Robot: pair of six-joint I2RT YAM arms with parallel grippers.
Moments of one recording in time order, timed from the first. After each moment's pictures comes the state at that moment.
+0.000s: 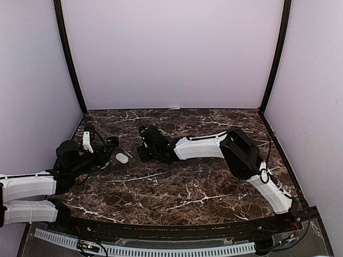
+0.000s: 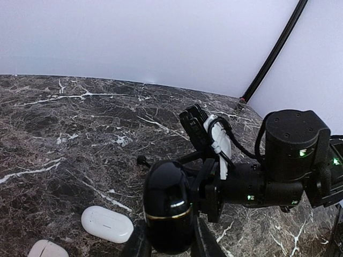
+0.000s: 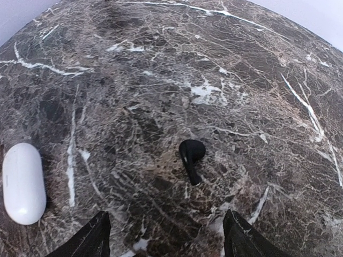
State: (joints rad) left arm -0.42 0.96 0.23 0.53 0.14 -0.39; right arm 1.02 2.50 1.95 -0.12 0.30 0.27
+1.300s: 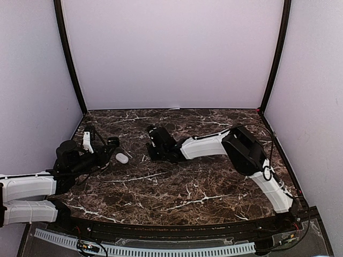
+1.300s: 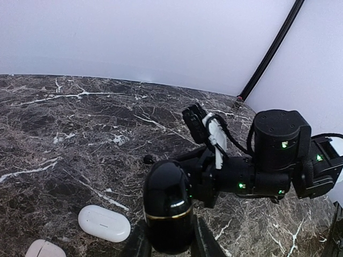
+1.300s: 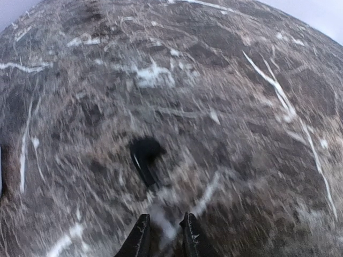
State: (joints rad) left arm -0.42 0.96 0.23 0.53 0.15 -0.39; right arm 0.97 2.50 1.86 -0.01 0.30 0.26
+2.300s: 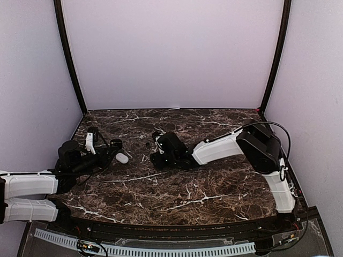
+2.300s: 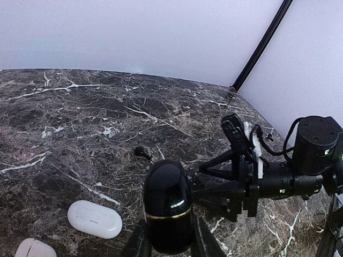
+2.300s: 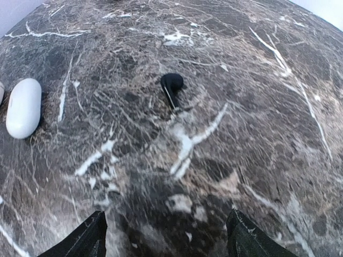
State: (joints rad) left arm -0.42 1.01 0.23 0.56 0.20 -0.38; right arm 1.00 2.22 1.42 0.11 0.23 0.27
